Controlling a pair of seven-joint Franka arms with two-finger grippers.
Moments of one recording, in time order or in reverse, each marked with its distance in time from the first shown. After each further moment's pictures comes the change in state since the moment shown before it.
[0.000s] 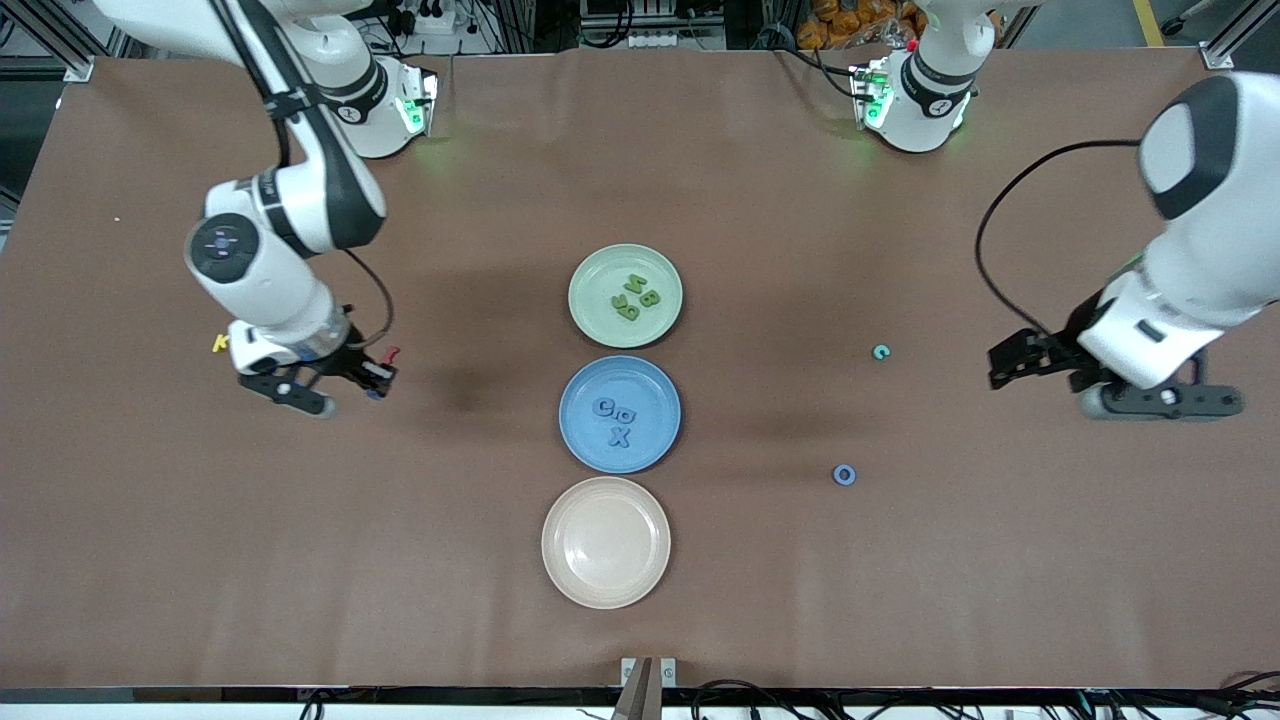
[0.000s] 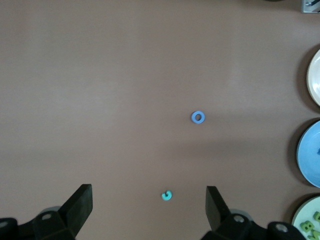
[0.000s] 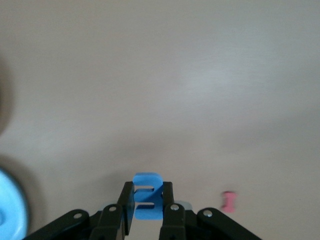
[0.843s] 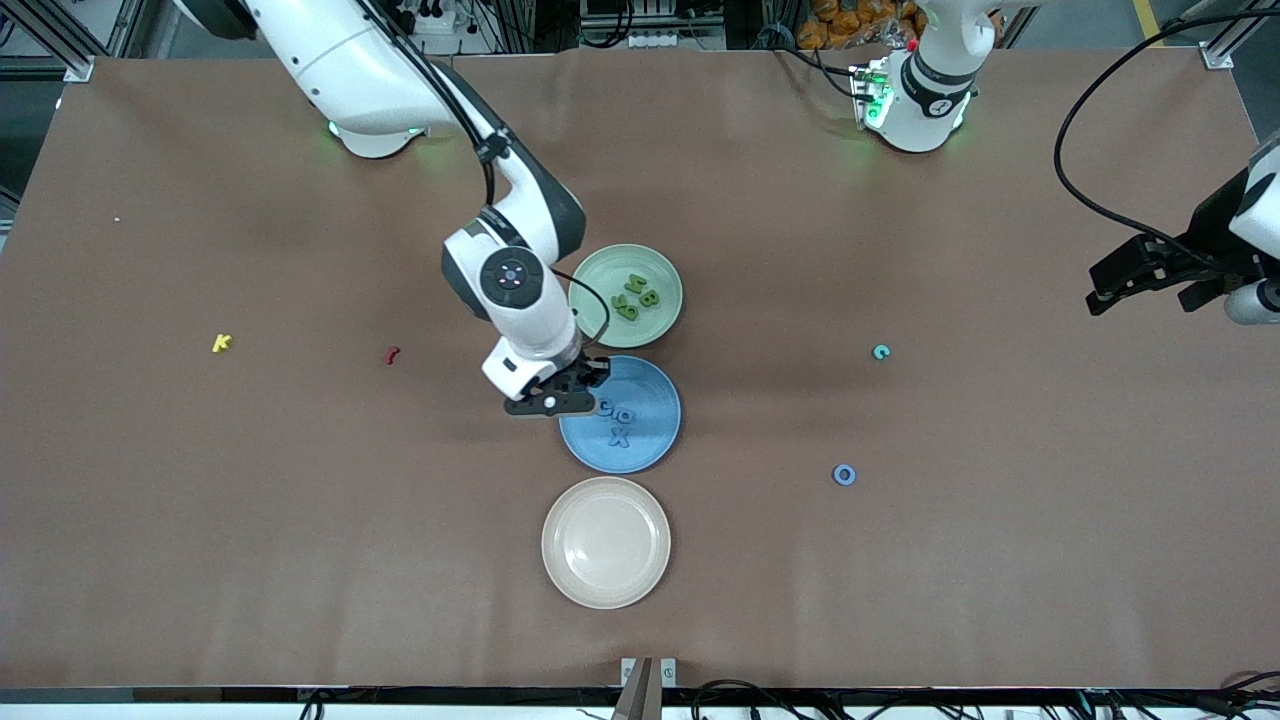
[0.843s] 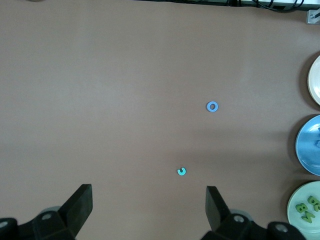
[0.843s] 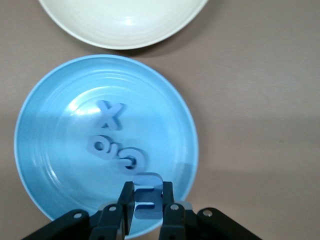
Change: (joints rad) left arm -0.019 -0.139 0.088 0.070 0.001 -0.197 0.003; right arm 0.389 0.419 -0.003 0.425 -0.003 -0.008 -0.005
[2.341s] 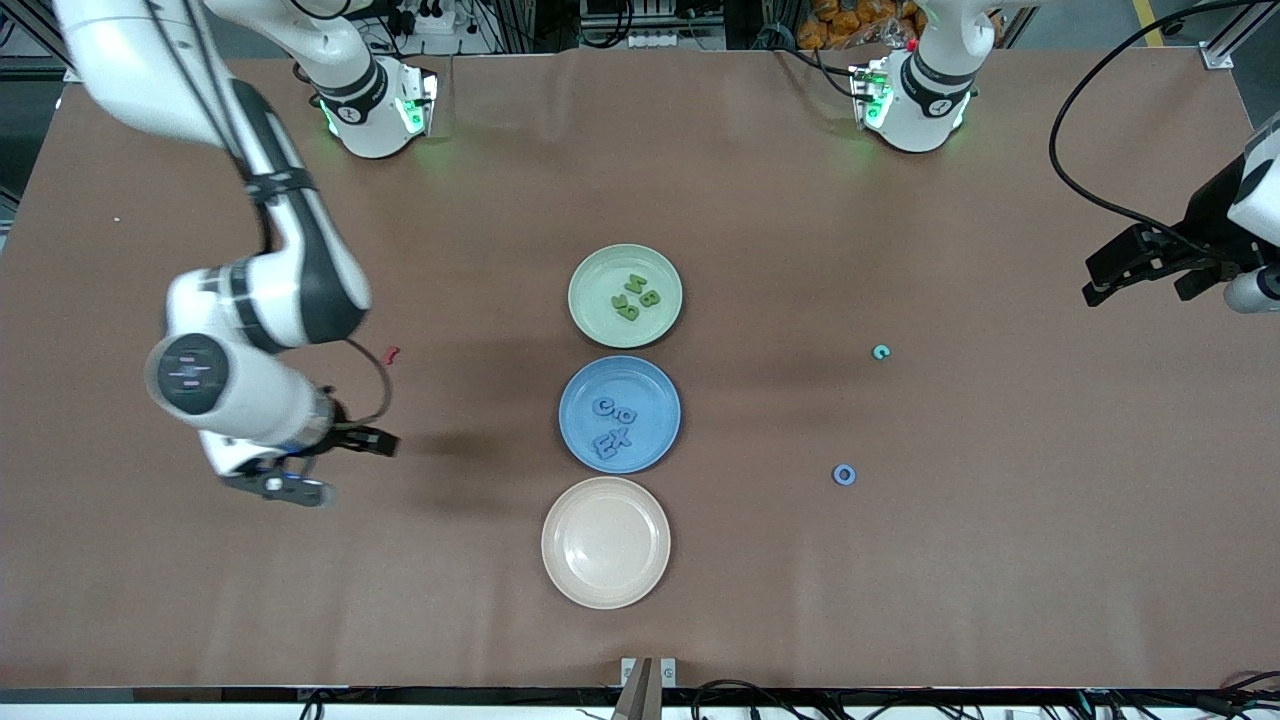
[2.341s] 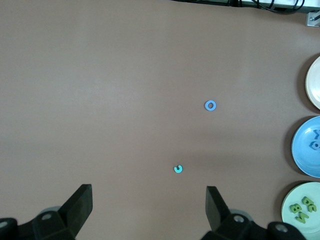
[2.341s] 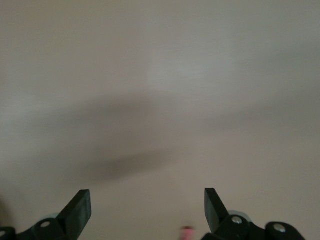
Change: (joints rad) left arm -0.009 -0.015 -0.002 -0.004 0.000 -0.013 -0.040; right arm -0.438 -0.140 -0.034 0.082 -0.011 -0.356 -0.202
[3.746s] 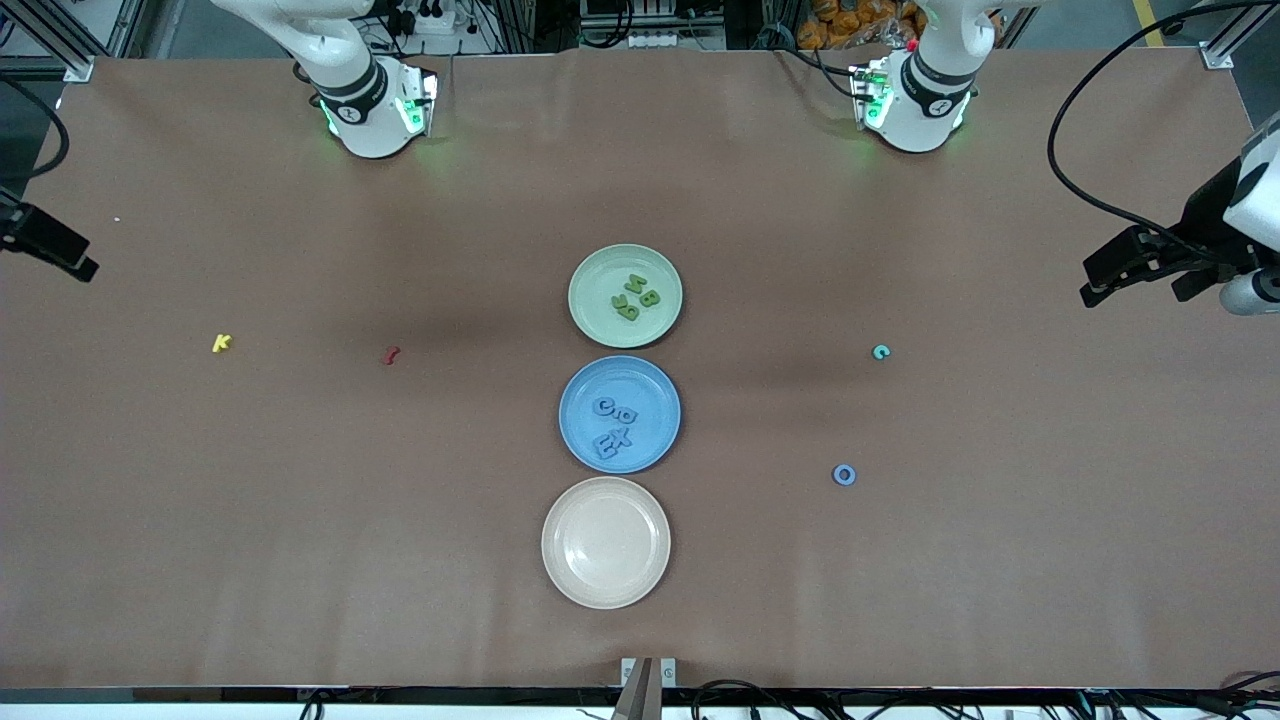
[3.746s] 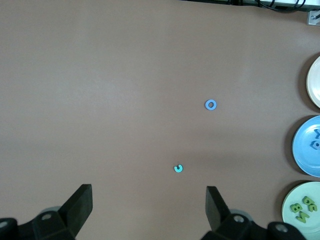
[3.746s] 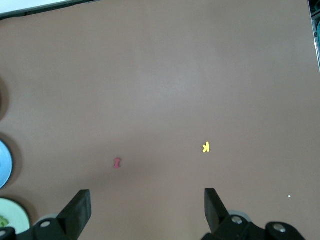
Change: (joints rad) left arm -0.001 0.002 0.000 -0.003 0.001 0.000 -0.001; right arm -0.159 -0.494 -0.061 0.109 0.005 -0.515 -0.254
